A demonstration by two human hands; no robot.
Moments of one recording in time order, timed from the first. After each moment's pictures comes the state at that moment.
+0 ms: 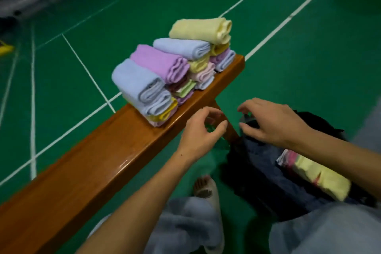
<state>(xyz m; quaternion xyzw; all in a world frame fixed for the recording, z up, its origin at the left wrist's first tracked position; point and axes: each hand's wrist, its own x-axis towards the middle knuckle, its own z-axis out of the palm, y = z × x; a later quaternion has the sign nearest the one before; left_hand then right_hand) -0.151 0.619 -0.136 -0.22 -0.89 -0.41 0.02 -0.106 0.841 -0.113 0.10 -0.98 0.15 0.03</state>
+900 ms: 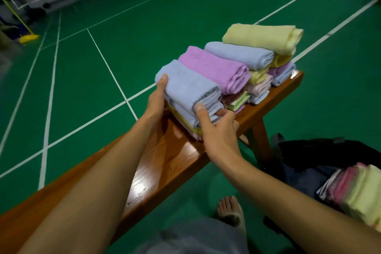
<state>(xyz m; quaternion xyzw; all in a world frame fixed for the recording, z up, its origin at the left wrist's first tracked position) -0.319 0.421 -0.087 0.12 -0.71 -0.69 -0.06 -0.185 0.578 -0.087 -0.17 -0.72 0.67 0.00</state>
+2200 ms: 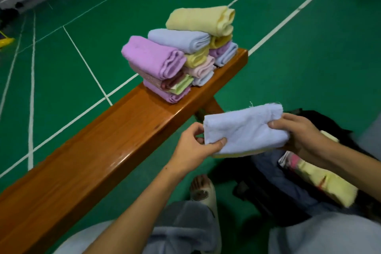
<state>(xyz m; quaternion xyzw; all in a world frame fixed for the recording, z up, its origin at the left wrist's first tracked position) -0.138 0.602 -0.166 -0.06 -0.83 -0.54 -0.13 -0.109 0.880 -0.197 -0.21 -0.61 0.76 -0.09</state>
